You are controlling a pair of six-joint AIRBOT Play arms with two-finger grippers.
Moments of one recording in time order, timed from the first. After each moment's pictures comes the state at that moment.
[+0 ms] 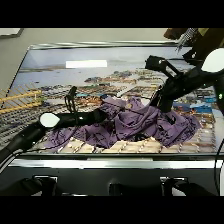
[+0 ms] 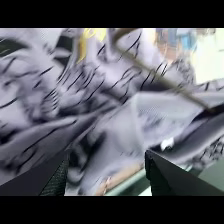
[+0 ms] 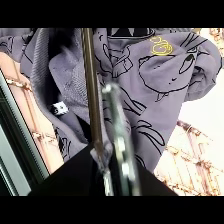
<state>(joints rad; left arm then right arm) -0.56 -1.15 0.85 0.58 -0.55 -1.47 0.12 -1.27 1.59 -1.16 1.66 0.63</state>
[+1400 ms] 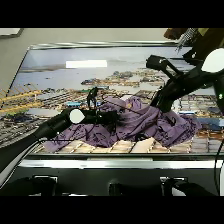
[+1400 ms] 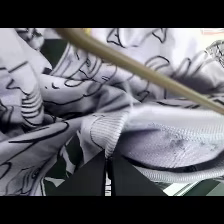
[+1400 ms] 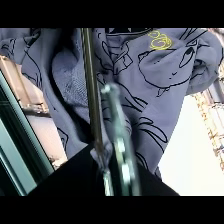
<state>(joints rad) -0.68 -1.39 1.09 0.92 -0.62 -1.83 0.12 -1.27 1.59 -1.17 1.67 0.70</state>
